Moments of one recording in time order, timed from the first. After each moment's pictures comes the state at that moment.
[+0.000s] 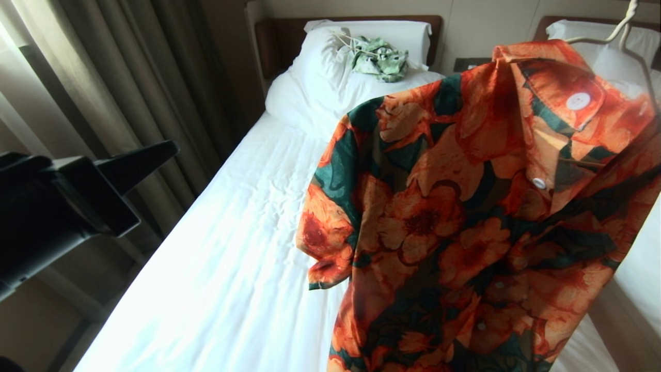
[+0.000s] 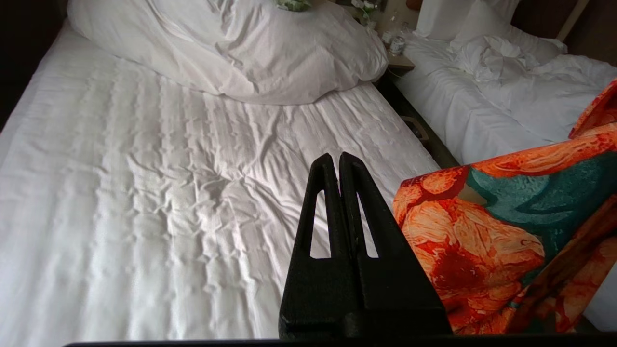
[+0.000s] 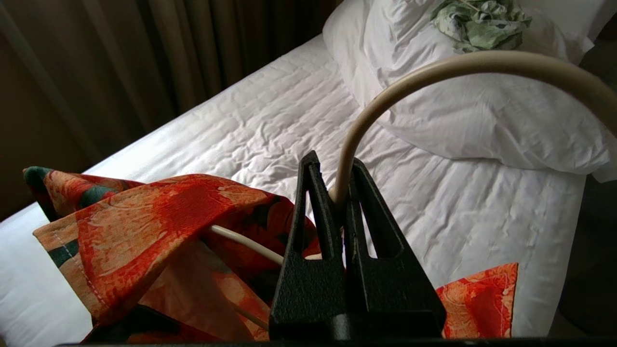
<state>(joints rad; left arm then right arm) -0.70 1.04 -0.68 -0.49 0.32 -0.10 0.32 1.36 -1.74 0.32 0.26 -0.14</state>
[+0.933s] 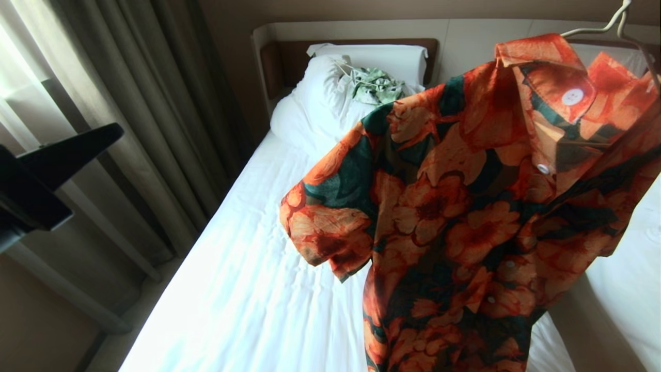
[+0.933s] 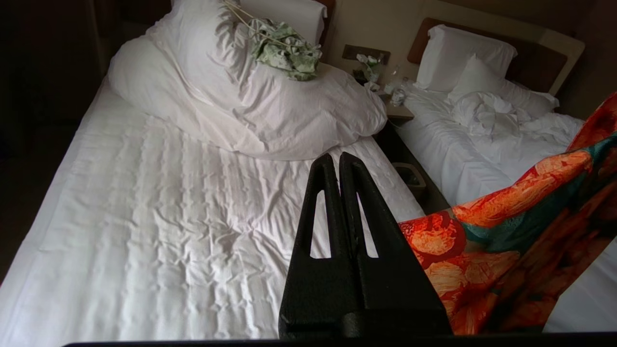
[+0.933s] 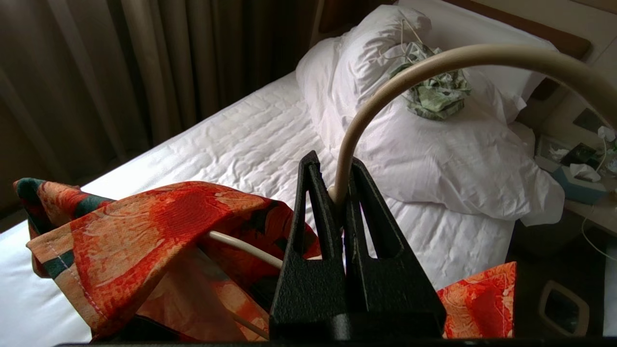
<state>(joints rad) -0.65 0.95 -0.67 -0.49 0.32 -0.09 0.31 1.39 -1.73 0.25 0.23 -0.23</state>
